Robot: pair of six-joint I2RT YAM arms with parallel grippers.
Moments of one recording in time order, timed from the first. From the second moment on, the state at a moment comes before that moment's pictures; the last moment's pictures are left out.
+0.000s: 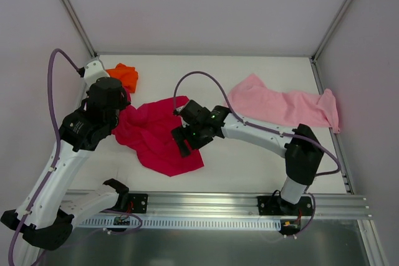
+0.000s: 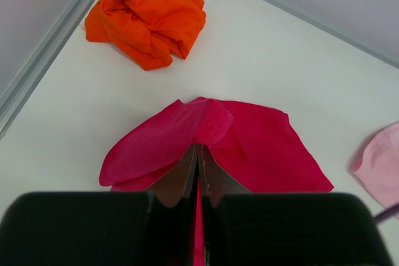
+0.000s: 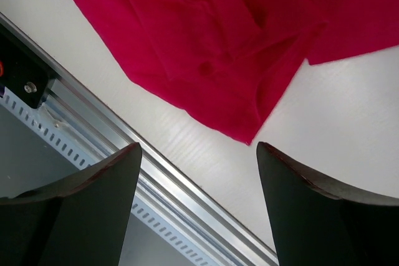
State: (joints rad) left arm -0.49 0.95 1.31 -0.90 -0.68 -0.59; right arm 1.04 1.71 1.42 -0.80 -0.10 0.38
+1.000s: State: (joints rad) left arm -0.49 0.90 1.31 -0.95 -0.69 -0.59; right arm 1.11 1.98 1.41 -0.59 -0.21 0.40
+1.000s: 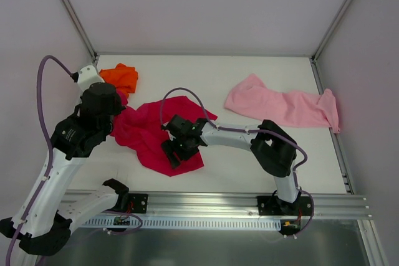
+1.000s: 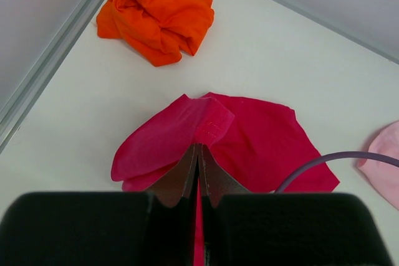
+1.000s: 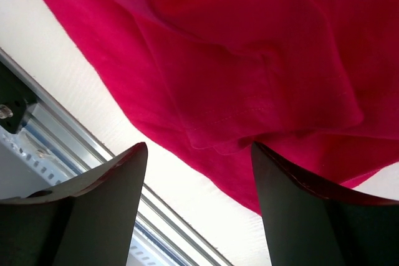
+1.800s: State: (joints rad) left arm -0.49 0.87 1.31 -0.99 -0.70 -0.60; right arm 1.10 1.98 1.39 -0.59 -0.18 0.40
